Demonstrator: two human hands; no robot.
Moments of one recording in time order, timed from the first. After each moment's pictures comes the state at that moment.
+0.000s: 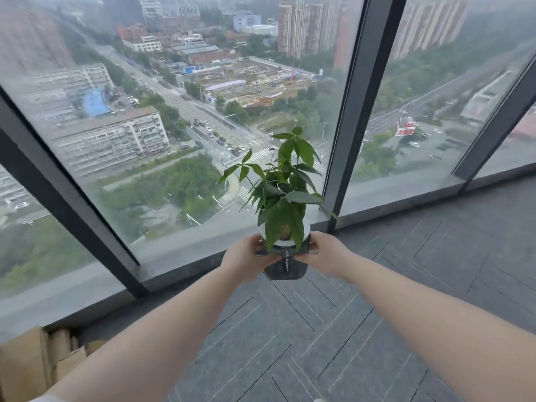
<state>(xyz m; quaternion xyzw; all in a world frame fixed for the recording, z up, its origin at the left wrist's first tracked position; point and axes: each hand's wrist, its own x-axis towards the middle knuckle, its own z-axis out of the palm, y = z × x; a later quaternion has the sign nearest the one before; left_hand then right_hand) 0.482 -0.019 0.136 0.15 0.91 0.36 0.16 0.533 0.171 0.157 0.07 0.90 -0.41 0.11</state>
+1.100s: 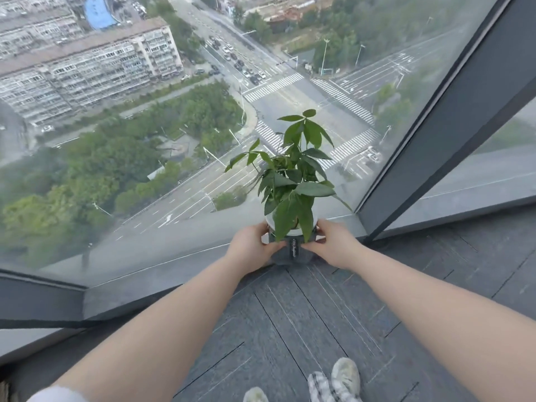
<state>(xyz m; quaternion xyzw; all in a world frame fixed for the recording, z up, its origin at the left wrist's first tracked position) -0.025 0.149 -0.104 0.09 0.91 0.34 0.22 0.007 0.345 -0.090 0.07 0.88 -0.41 0.21</state>
